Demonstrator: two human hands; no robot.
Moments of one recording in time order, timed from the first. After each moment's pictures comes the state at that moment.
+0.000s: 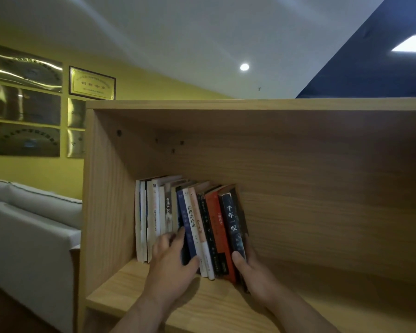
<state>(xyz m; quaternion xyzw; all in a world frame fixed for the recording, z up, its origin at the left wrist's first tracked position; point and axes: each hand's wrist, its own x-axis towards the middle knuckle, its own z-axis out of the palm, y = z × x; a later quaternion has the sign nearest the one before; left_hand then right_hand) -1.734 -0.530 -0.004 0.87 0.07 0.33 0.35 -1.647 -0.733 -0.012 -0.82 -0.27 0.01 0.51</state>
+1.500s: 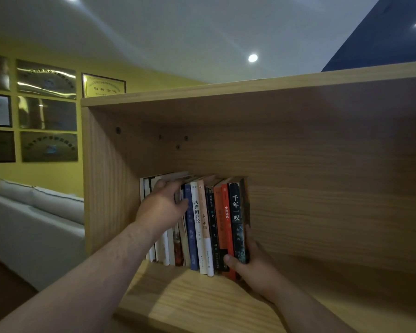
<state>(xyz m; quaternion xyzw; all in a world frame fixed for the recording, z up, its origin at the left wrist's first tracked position) -1.712 -0.486 0.102 0.90 0.07 0.37 0.21 -1.629 -0.715 -0.017 -0.82 -0.29 -0.02 0.50</state>
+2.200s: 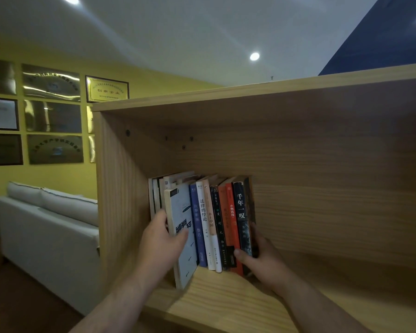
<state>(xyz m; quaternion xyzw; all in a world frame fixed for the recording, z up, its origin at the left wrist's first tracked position) -1.771 -0.510 0.048 0.78 0.09 0.37 0.49 -1.639 -0.718 -0.011 -0.80 -0.27 -0.02 0.53</state>
